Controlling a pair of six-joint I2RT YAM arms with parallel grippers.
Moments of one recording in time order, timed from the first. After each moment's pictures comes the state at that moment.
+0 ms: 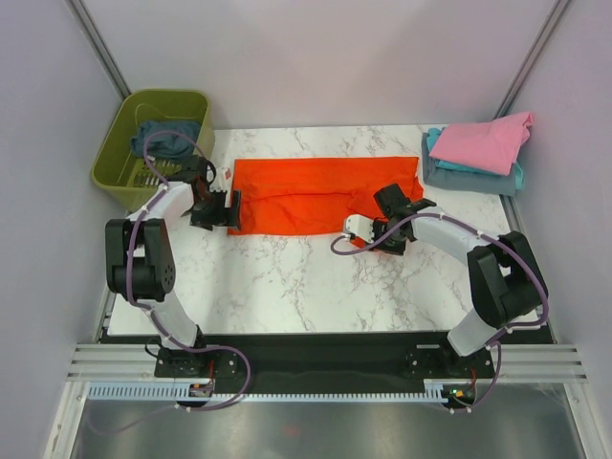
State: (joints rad) left arm -0.01 1.77 1.24 -0.68 0.21 0.09; right arm 0.42 1.62 1.01 -0.66 -0.13 -0.99
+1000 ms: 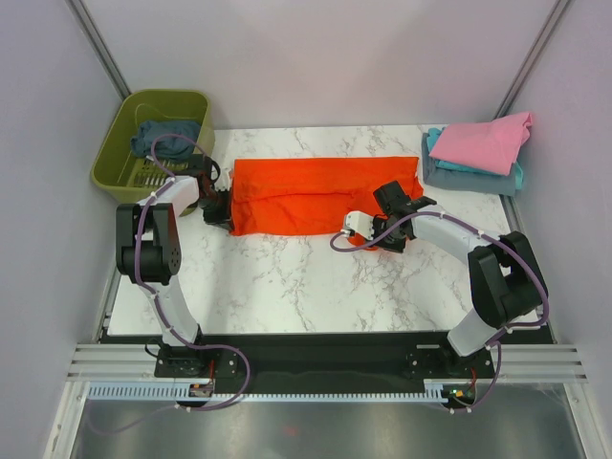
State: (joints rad) left arm -0.01 1.92 1.32 -0.68 0.28 0.04; right arm 0.42 1.62 1.03 -0.66 -0.11 -0.95
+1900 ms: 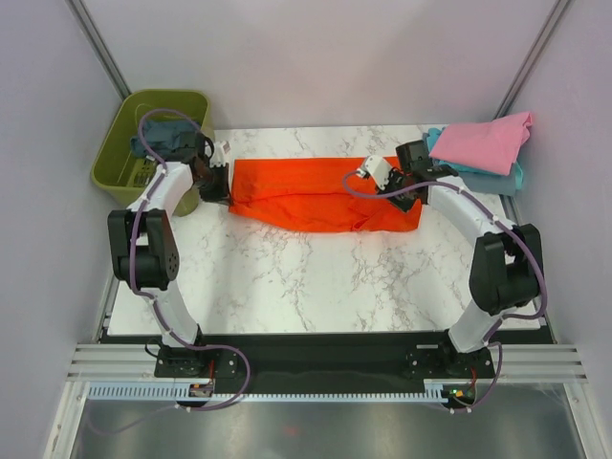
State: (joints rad) left arm -0.01 1.87 1.47 -0.73 0.31 0.03; right arm 0.27 1.67 1.29 -0.64 -0.12 -0.75
